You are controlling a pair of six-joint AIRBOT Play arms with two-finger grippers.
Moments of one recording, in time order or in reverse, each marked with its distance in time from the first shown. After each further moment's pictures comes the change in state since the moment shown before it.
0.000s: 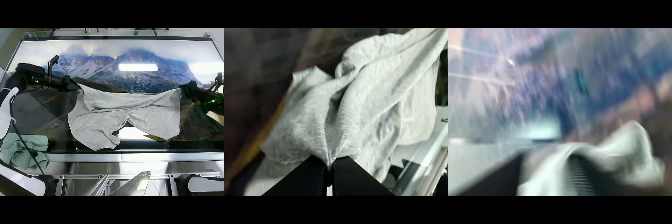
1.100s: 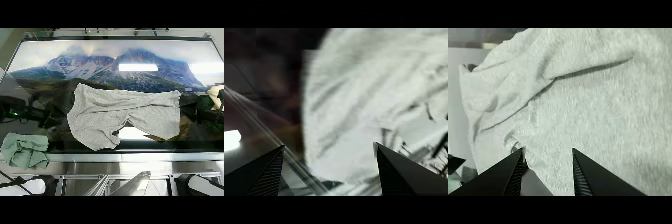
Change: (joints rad) left arm 0.259 0.370 -0.697 0.207 -0.019 -0.197; right arm -0.232 0.287 -0.298 -0.280 0.509 0.083
